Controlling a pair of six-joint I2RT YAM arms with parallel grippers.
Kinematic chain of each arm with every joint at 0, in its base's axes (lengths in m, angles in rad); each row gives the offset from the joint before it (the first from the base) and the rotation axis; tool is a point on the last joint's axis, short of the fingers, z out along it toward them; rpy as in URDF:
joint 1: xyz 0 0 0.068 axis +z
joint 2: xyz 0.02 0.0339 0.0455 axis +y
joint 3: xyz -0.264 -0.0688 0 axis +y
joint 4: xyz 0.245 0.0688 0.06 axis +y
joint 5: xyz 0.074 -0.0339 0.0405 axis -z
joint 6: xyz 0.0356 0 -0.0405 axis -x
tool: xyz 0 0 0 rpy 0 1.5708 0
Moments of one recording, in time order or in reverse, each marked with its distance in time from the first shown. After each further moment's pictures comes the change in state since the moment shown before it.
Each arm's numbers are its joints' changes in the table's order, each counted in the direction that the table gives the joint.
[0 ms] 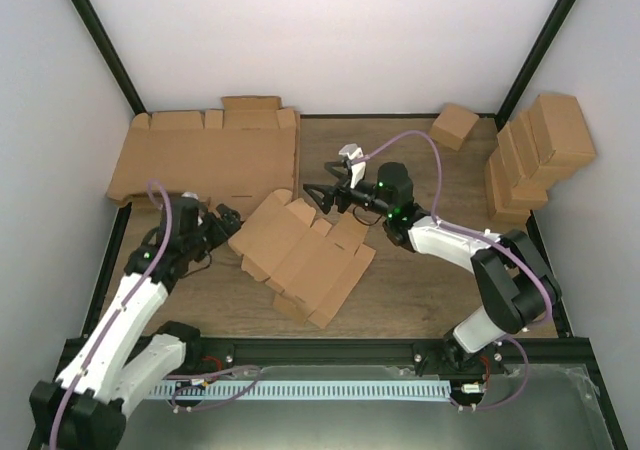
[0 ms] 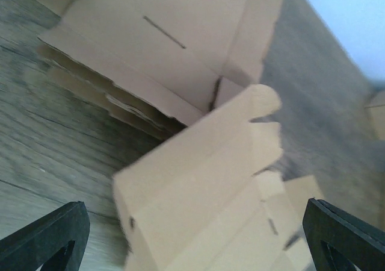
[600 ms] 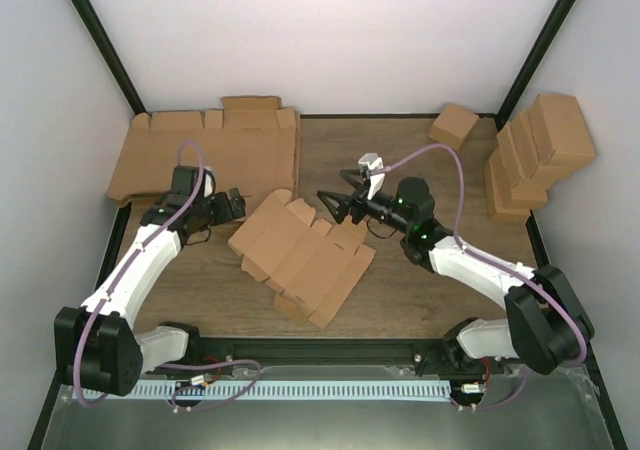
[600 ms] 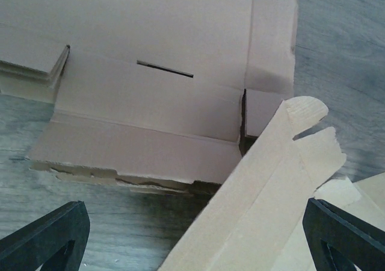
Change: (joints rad) left arm 0.127 0.410 -0.193 -0.054 0.074 -0.451; right arm 0.000 -0.223 0.132 0.041 0.053 -0.024
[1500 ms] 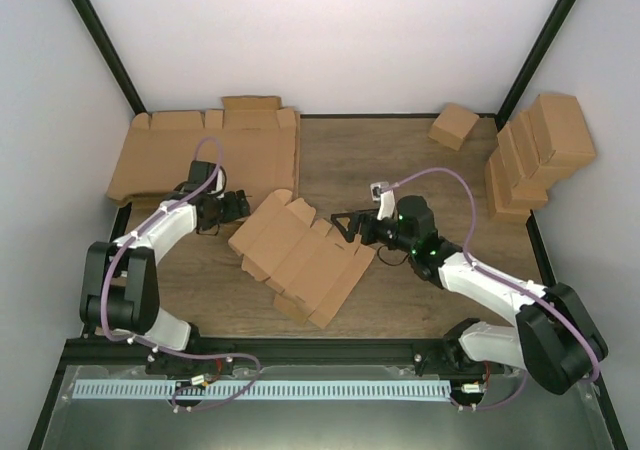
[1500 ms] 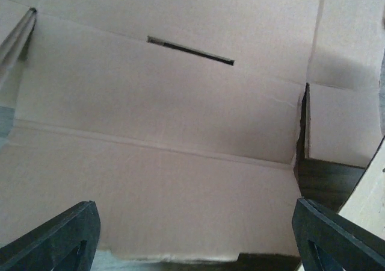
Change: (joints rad) left arm 0.034 0.305 -0.025 -0.123 0.013 -0.031; right arm 0.000 -0.135 0.146 0.288 0.076 -0.309
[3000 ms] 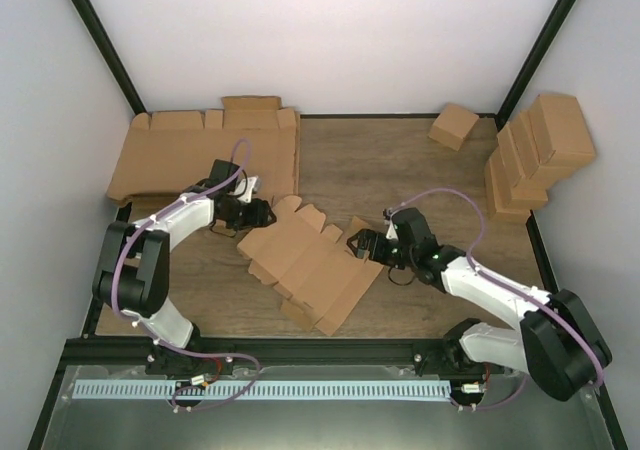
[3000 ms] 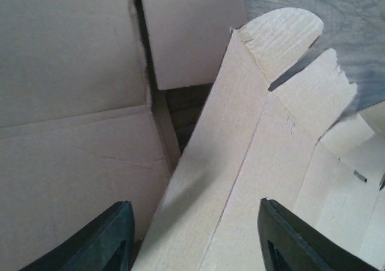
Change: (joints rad) left arm -0.100 0.144 -0.074 0.031 0.303 -0.169; right arm 0.000 -0.007 0.025 0.380 0.109 -0.175
